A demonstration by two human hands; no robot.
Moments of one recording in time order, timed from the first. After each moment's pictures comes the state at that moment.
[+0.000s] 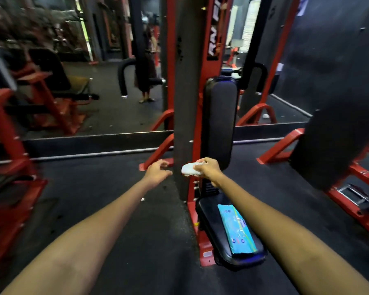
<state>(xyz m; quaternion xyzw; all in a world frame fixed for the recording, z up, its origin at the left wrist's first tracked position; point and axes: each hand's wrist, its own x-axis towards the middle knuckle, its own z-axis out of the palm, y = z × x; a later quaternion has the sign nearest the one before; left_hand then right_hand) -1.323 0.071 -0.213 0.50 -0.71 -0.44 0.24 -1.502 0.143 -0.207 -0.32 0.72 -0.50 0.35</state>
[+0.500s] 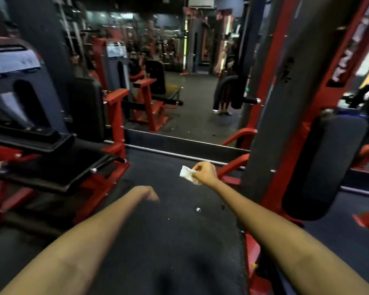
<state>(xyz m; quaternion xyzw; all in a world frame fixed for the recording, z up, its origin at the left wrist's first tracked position) -1.077 0.042 -0.179 0.68 -0.66 -0.28 -0.17 -1.275 -0.007 -0.189 -0.65 0.67 -0.26 0.26</state>
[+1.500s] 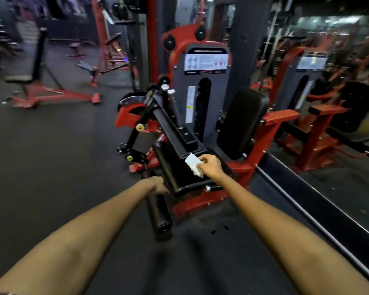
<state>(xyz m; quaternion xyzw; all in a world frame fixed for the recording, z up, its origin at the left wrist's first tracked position) -0.750 -0.043 -0.180 0.90 -0.35 -0.27 -0.01 -0.830 -0.228 -0.182 -0.86 0.31 -0.16 0.38</state>
